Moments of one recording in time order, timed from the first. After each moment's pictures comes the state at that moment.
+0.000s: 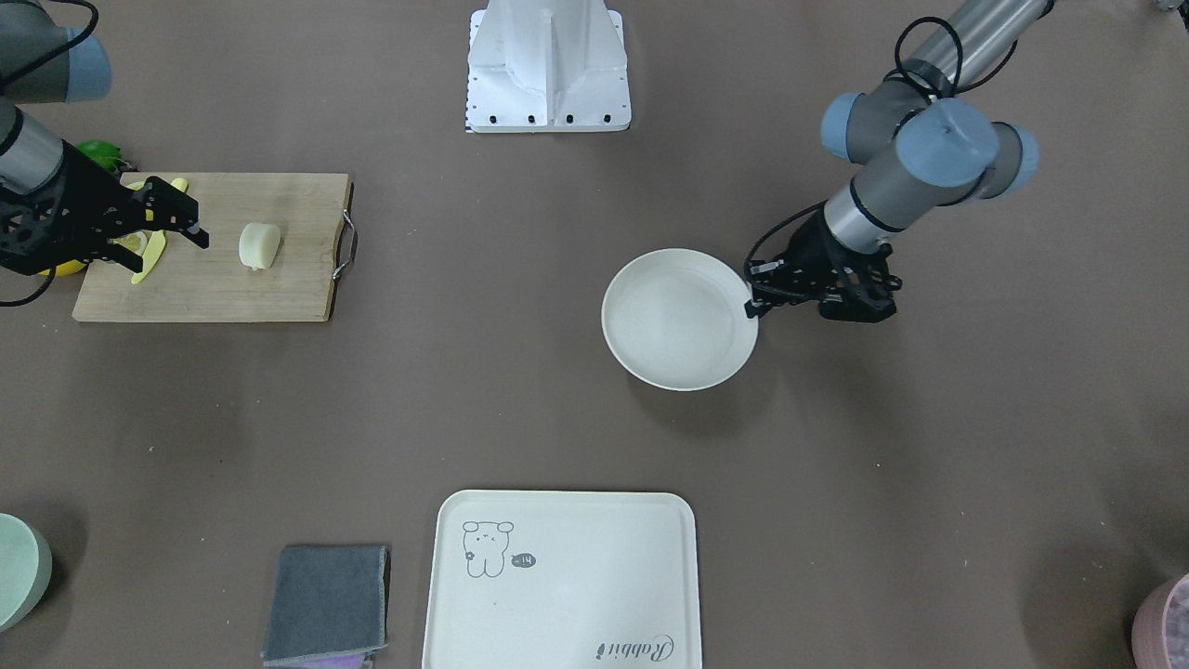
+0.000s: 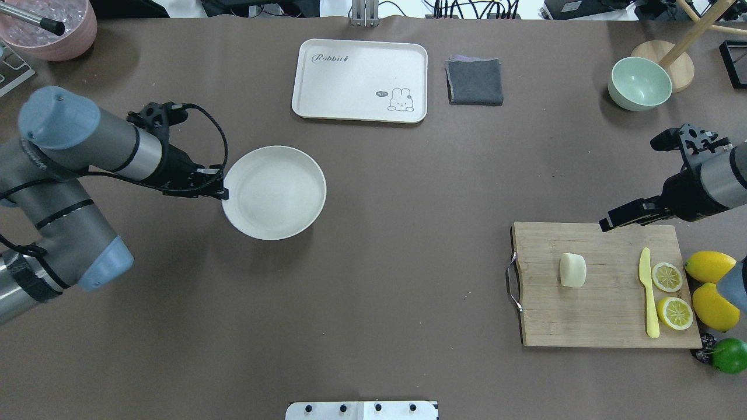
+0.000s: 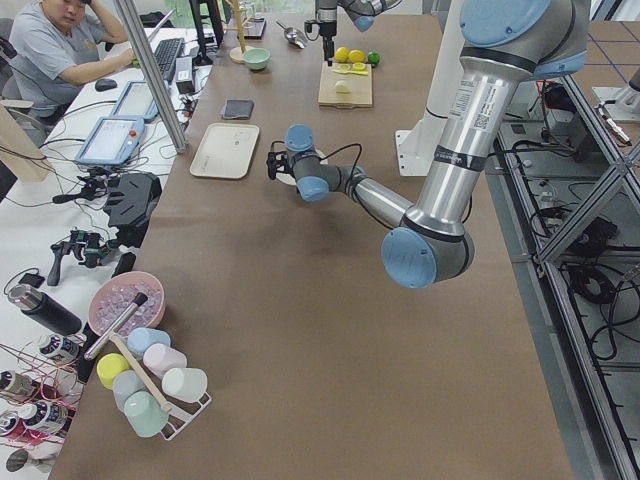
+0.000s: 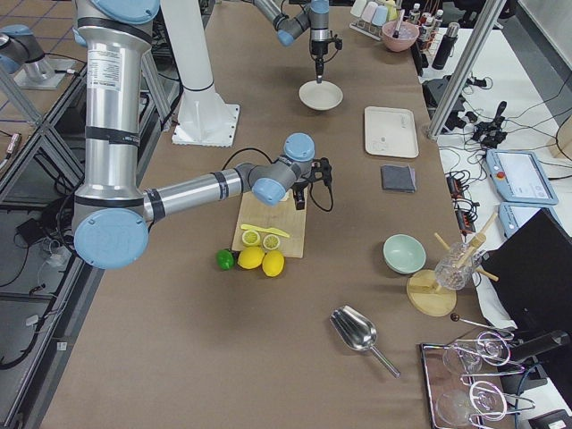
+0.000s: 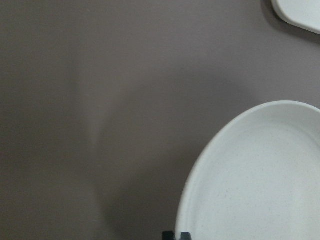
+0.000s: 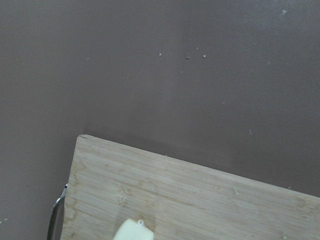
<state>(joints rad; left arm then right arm) -0.71 -1.96 -1.62 -2.22 -2.12 -1.36 0.88 -1.64 1.87 -1.00 2.29 0.82</state>
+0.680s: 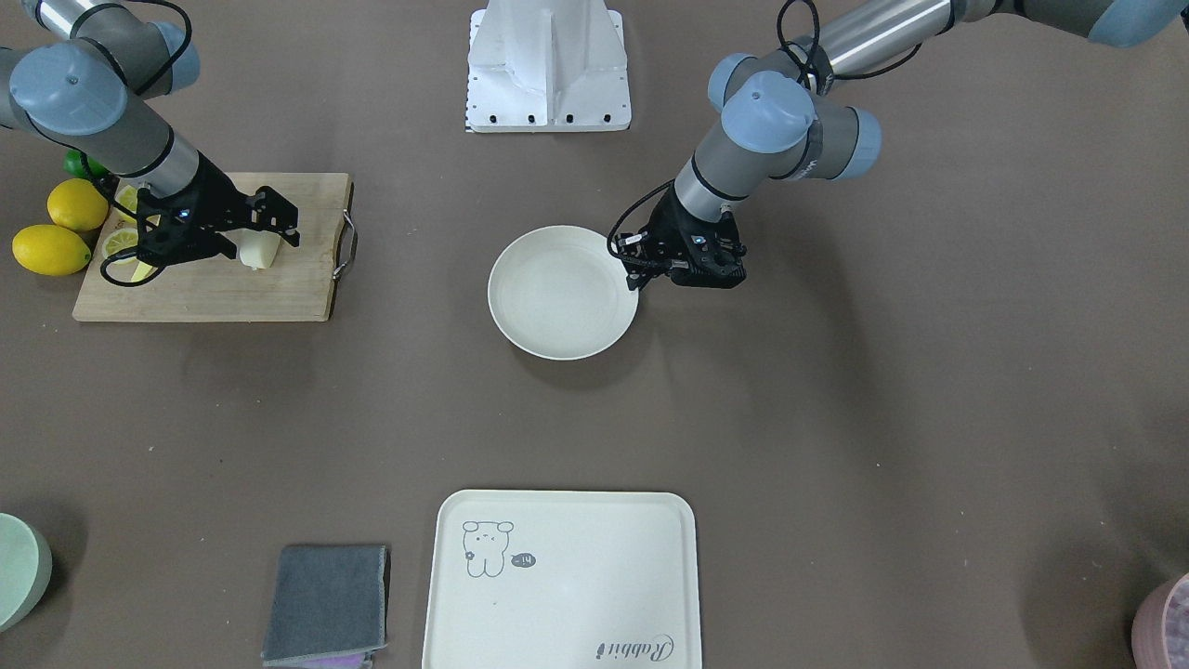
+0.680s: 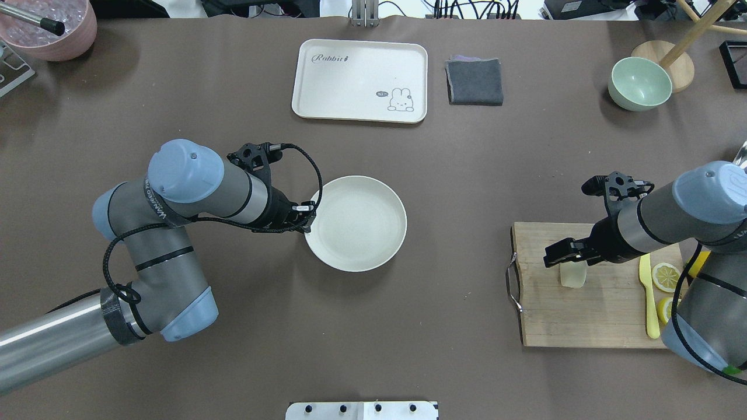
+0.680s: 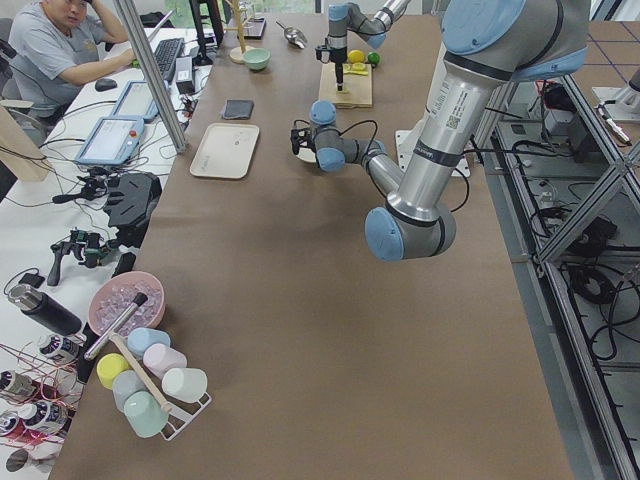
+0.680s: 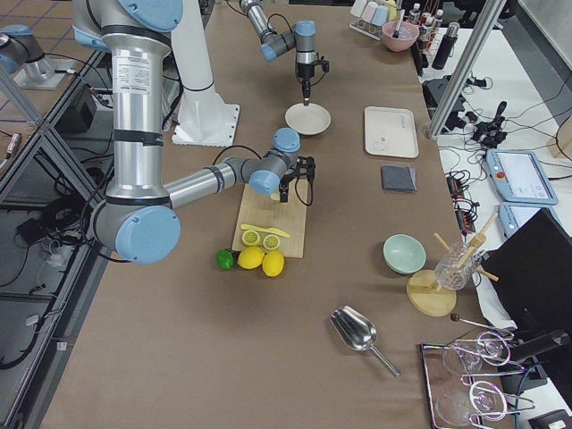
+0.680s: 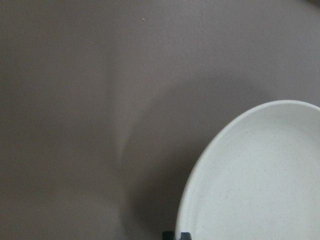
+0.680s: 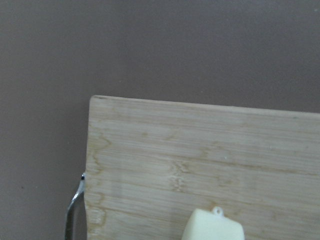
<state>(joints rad) -0.55 -2.08 -1.61 -2.13 -1.98 -1.44 0.66 -1.60 1.85 -1.01 2.14 1.09</state>
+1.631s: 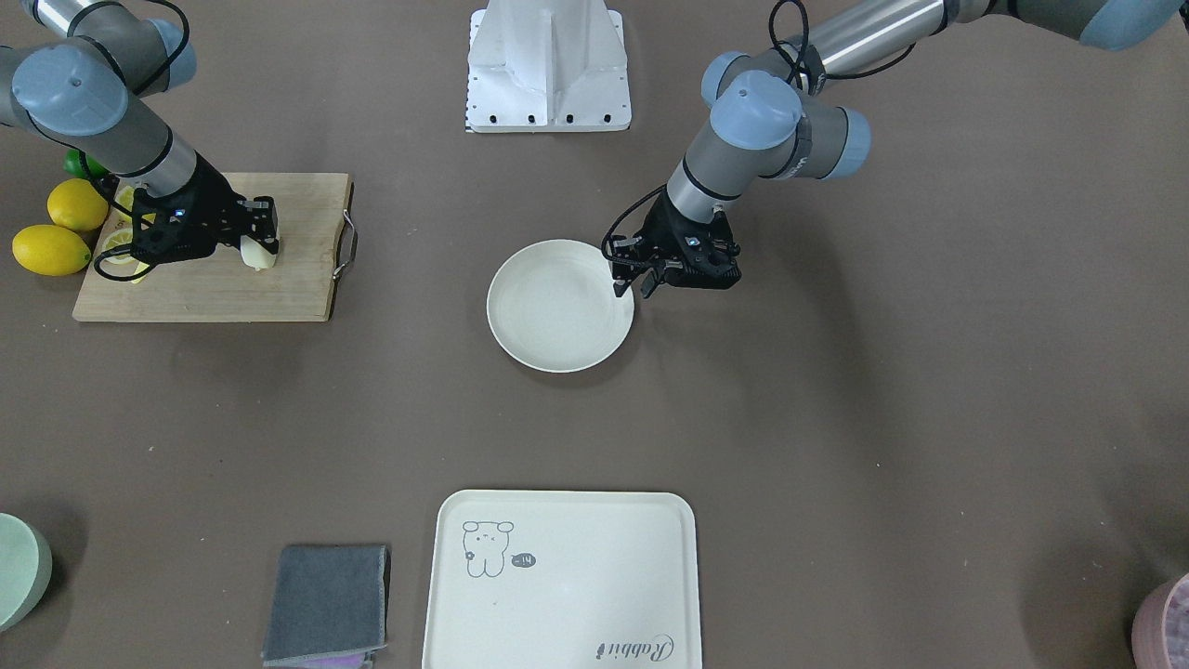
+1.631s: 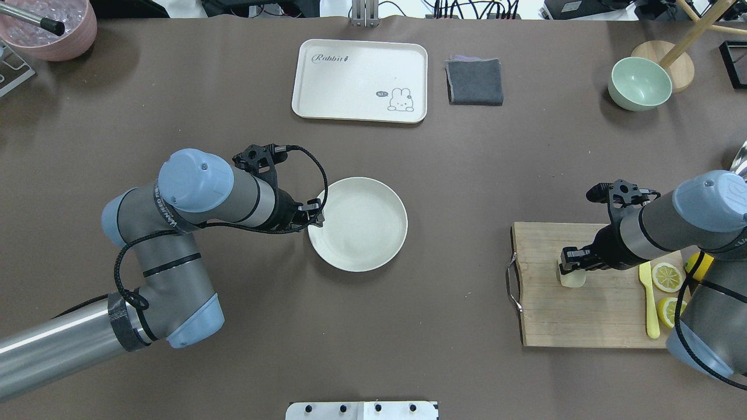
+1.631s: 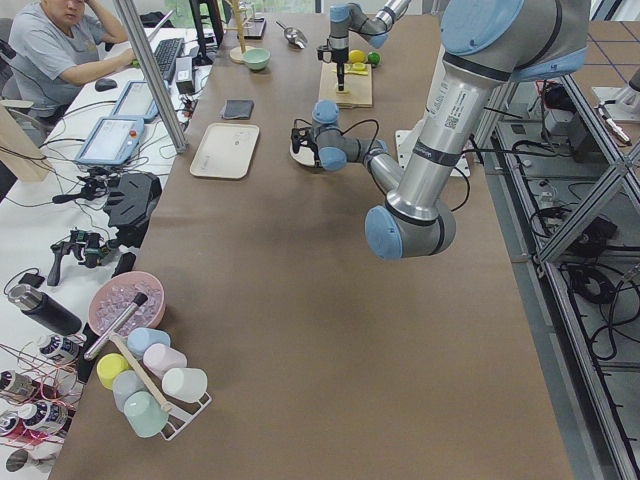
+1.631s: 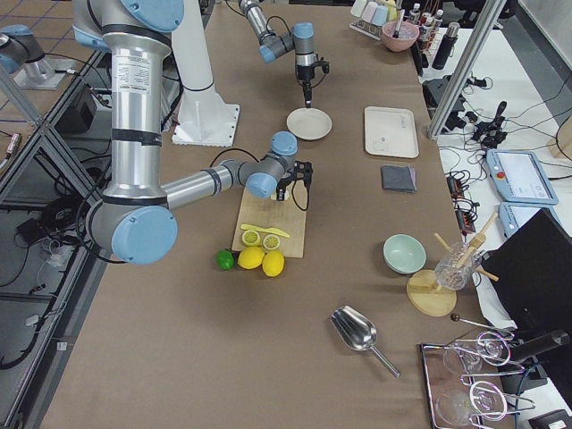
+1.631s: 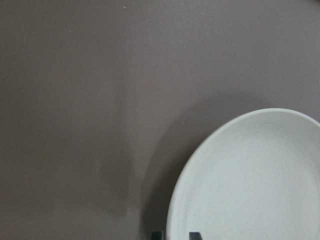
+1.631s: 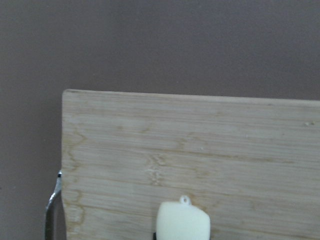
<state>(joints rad) -0.53 -2.09 -1.61 -2.13 -1.89 -1.45 0.67 -1.62 1.86 -1.01 2.13 1.10</state>
